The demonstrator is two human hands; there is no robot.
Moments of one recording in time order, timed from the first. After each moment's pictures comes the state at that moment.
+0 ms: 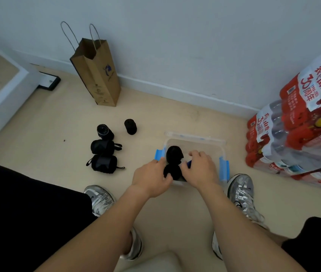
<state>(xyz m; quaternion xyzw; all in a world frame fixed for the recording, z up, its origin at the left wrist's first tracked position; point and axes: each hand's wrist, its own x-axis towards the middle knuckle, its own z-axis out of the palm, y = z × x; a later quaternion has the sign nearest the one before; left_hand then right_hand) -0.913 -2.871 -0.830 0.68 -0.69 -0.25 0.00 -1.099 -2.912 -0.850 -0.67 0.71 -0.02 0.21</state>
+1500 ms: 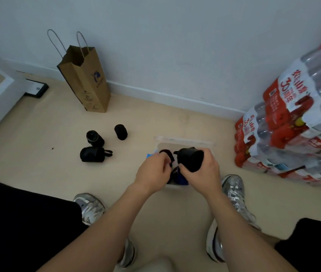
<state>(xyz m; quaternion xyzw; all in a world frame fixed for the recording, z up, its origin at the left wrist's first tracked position) -0.942 -2.894 -0.808 0.64 -0.67 -0.33 0.16 -1.136 -2.892 -0.832 -0.59 0.70 -0.29 0.26</state>
